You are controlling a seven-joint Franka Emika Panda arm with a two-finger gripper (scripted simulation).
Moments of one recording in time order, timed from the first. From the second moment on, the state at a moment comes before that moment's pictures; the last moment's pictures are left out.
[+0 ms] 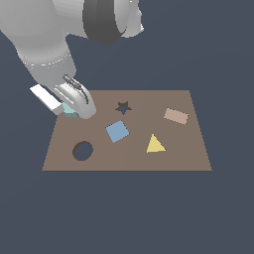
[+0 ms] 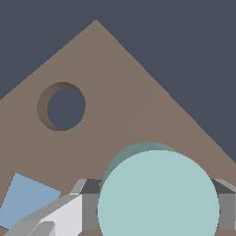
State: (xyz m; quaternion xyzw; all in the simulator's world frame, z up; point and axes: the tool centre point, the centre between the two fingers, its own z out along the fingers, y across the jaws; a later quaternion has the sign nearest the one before) arm -0.022 -0.161 0.088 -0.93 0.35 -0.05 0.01
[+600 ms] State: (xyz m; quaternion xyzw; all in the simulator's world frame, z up) arm -0.021 -0.164 0.086 -0.93 0.38 -0.05 0.01
